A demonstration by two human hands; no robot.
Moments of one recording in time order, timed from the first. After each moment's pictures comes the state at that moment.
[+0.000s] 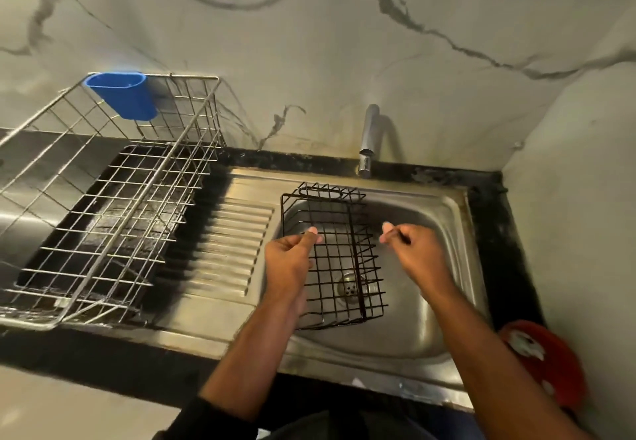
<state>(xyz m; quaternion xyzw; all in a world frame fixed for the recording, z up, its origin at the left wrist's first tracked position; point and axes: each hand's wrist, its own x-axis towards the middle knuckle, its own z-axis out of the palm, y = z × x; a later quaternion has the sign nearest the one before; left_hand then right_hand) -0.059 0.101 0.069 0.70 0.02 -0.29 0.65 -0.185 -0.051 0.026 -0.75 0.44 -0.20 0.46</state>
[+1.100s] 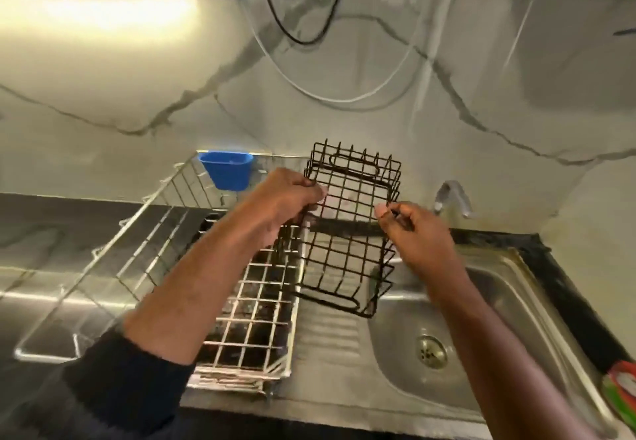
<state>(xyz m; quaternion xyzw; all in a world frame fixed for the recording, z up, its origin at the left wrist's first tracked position) 0.192 0.256 0.251 0.72 -0.33 -0.33 0.51 0.003 0.153 0.199 -0.79 0.37 -0.31 0.37</state>
